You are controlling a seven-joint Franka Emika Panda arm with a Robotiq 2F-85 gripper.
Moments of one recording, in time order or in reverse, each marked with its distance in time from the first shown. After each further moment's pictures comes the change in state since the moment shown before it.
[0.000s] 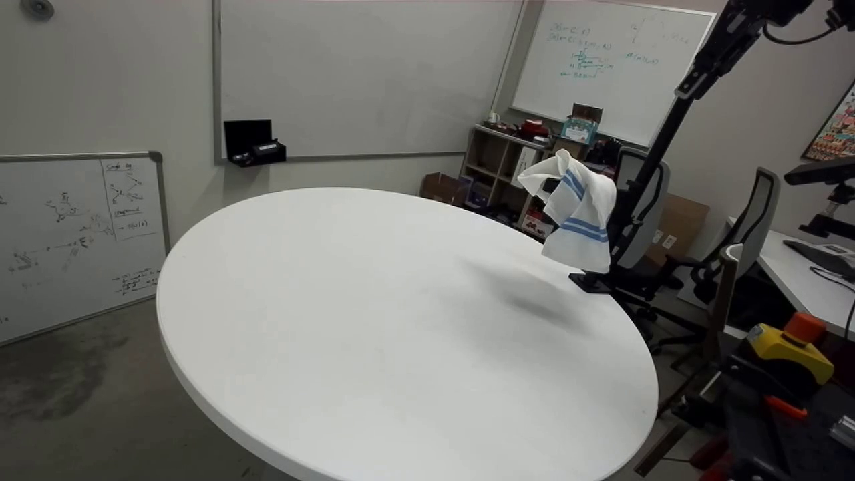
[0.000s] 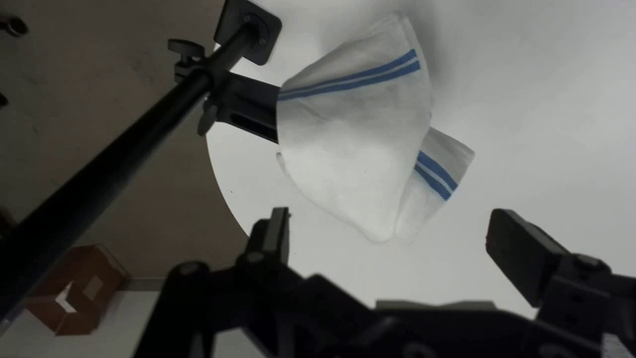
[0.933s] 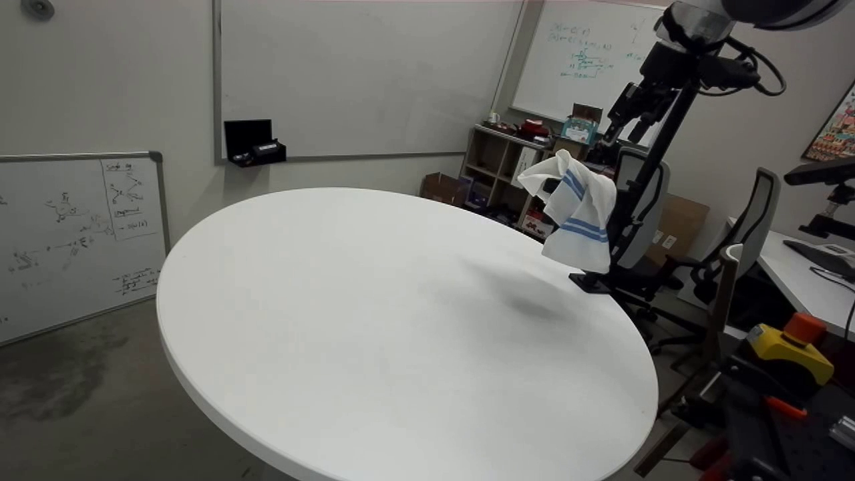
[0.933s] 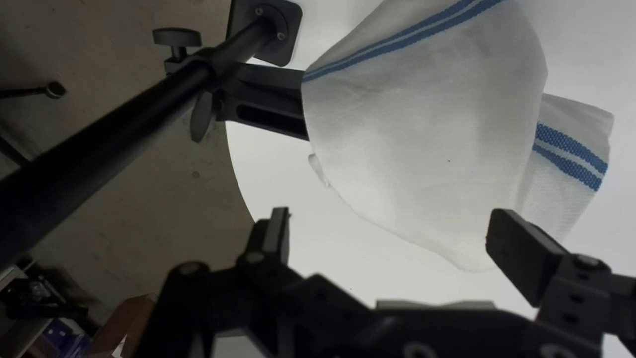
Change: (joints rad) arm -0.024 0.422 0.012 0.184 -0.034 0.173 0.208
